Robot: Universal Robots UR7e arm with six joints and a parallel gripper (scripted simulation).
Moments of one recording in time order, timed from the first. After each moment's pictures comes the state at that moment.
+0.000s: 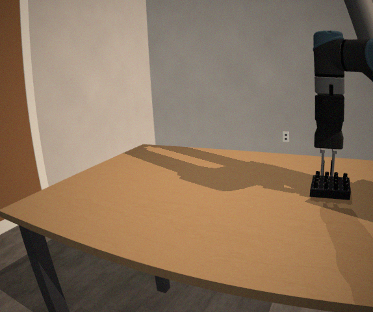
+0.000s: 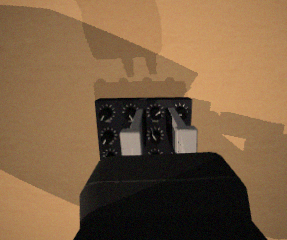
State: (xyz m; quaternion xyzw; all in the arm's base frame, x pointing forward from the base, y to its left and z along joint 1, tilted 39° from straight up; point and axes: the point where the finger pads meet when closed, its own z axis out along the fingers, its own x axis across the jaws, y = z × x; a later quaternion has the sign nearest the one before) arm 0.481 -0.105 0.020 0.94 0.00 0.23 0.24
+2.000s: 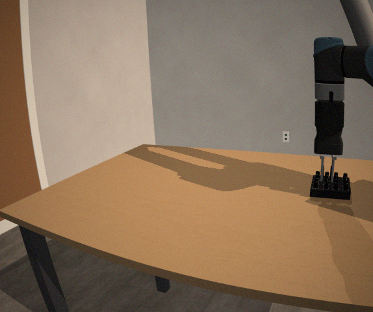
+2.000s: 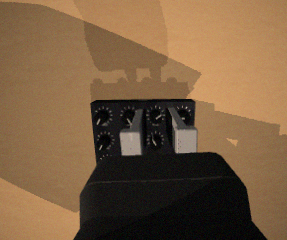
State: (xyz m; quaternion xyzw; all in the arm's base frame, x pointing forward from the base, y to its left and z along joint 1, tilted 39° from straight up) arm 0.488 -0.112 0.008 0.94 0.00 0.23 0.24
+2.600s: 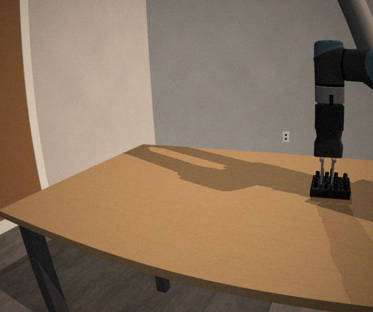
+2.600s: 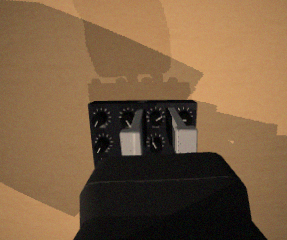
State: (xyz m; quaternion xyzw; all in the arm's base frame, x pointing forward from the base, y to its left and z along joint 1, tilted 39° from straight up) arm 0.491 -0.115 0.003 0.94 0.00 0.23 0.24
